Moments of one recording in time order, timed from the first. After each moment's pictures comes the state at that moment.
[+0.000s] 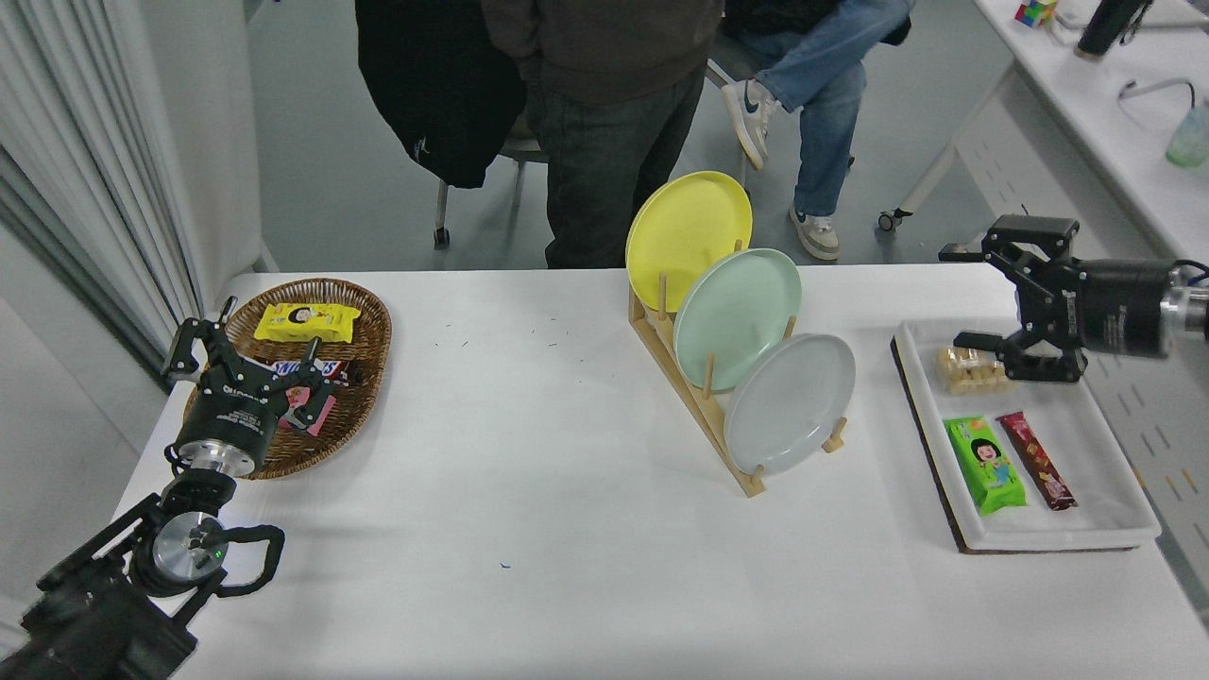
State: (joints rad) left arm -0.41 0.36 -1.02 -0.69 0.06 -0.47 -0.51; right arm 1.45 -0.85 -0.55 0.91 -0.03 0.76 0.27
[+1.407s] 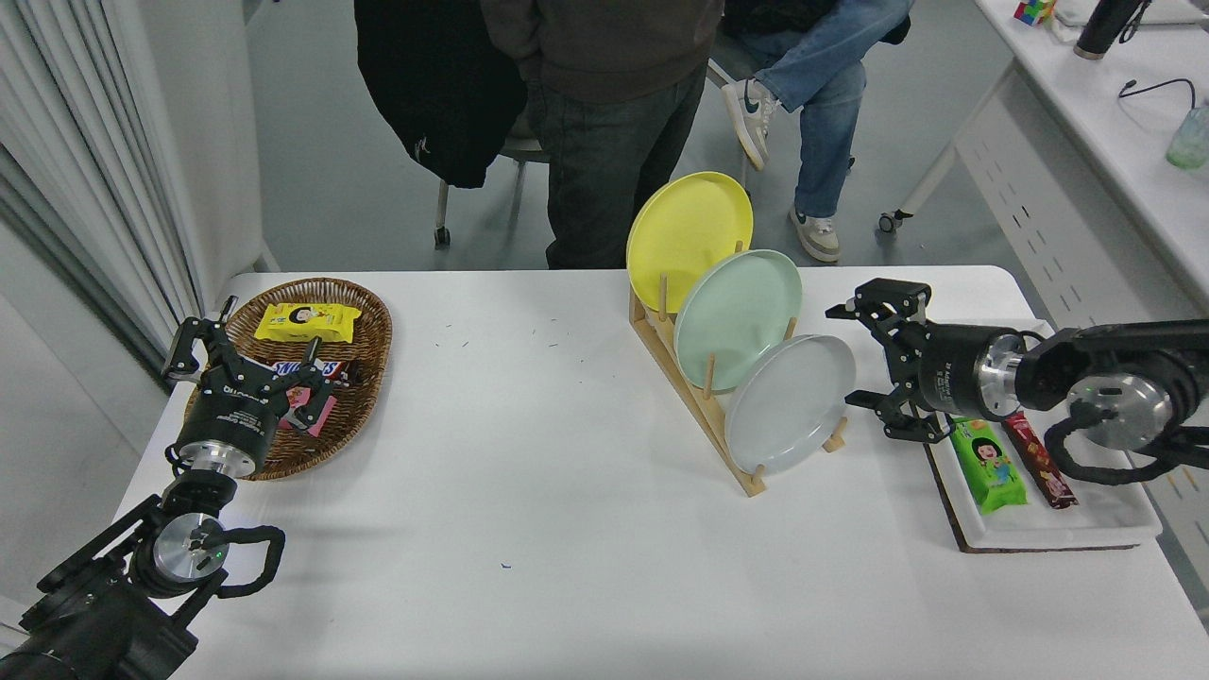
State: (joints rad) left arm -0.41 0.36 -1.02 -0.69 0.06 -0.47 -0.51; right arm 1.56 -0.62 -0.78 1.34 0.47 0.05 0.24
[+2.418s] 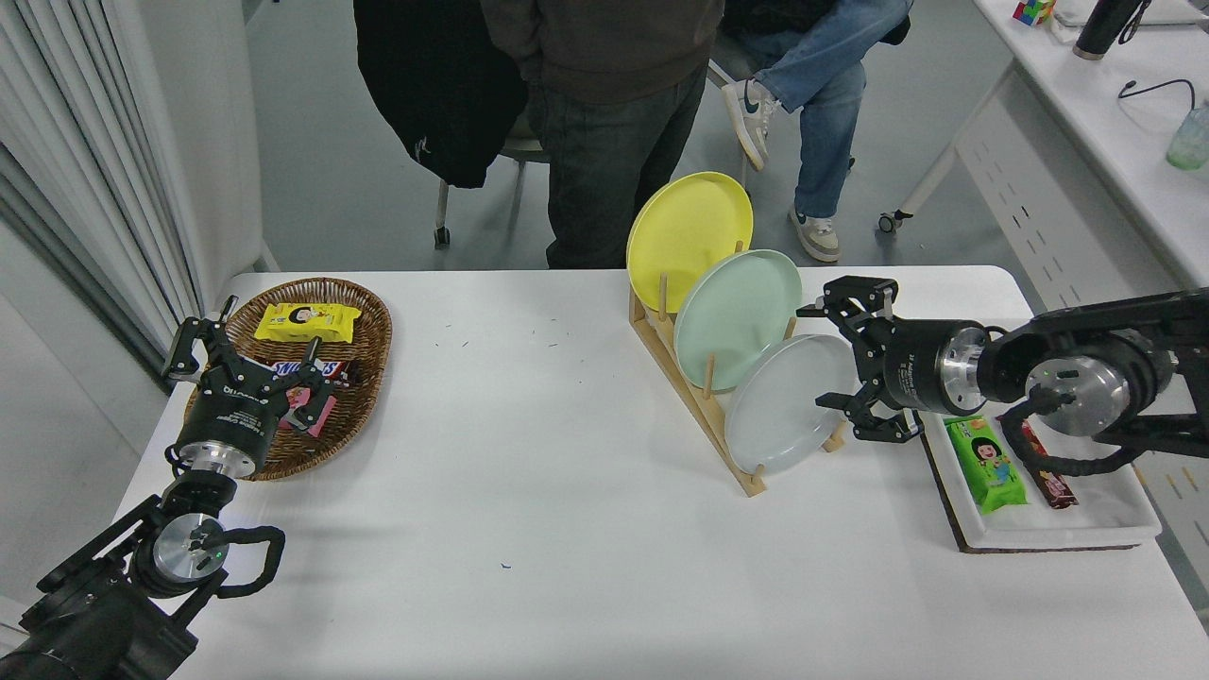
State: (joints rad) left arm -0.41 0.36 -1.02 -0.69 0.06 -0.47 -0.51; right arm 1.67 -0.57 -0.89 1.40 0.61 0.07 0.24
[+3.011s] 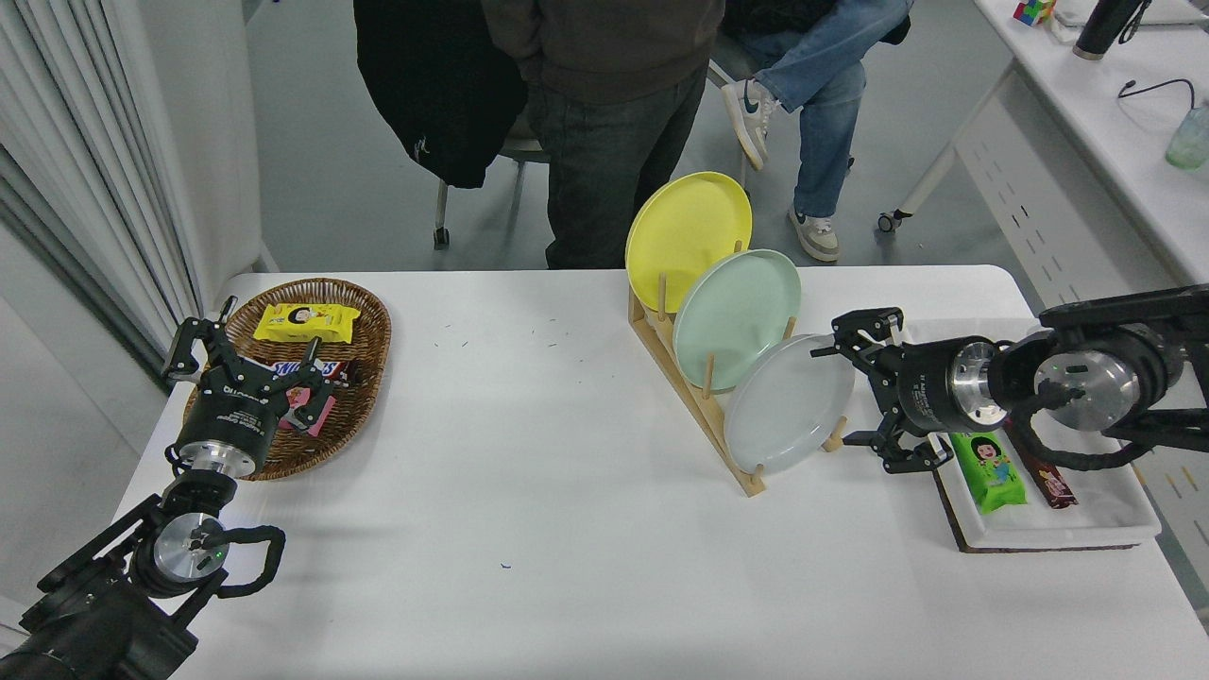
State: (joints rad) left arm -0.41 0.36 -1.02 -0.69 0.06 -0.47 -0.51; right arm 1.67 -0.57 -0.88 1.37 0.59 0.07 0.00
